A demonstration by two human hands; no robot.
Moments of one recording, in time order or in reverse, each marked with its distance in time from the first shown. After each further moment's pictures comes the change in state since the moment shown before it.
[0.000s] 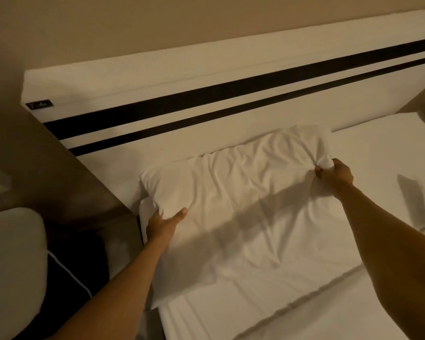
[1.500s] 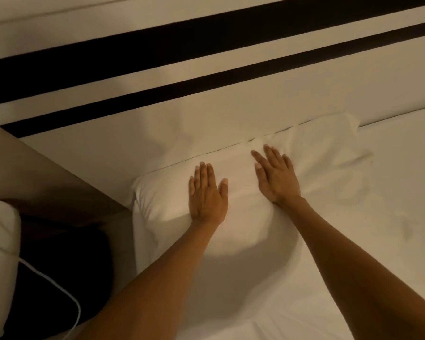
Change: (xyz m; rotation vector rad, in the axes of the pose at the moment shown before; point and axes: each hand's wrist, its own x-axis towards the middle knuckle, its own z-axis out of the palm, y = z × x) left_hand 0.089 0.019 0.145 0.885 0.120 0.594; right_hand 0.013 0.001 0.247 -0.487 -0.228 -0.853
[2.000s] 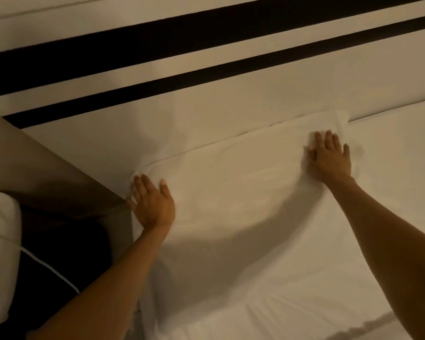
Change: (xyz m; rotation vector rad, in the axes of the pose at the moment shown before) left_hand -0.029 -0.076 -0.043 0.000 0.137 -0.445; right_hand -0.005 0.098 -0.070 -0.182 -0.045 0.360
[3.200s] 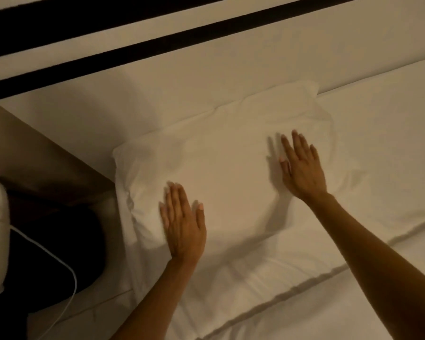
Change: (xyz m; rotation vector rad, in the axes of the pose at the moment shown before) left_hand -0.172 0.002 0.028 -0.026 0.053 0.407; right_hand -0.134 0.027 0.015 0.082 0.126 -0.255
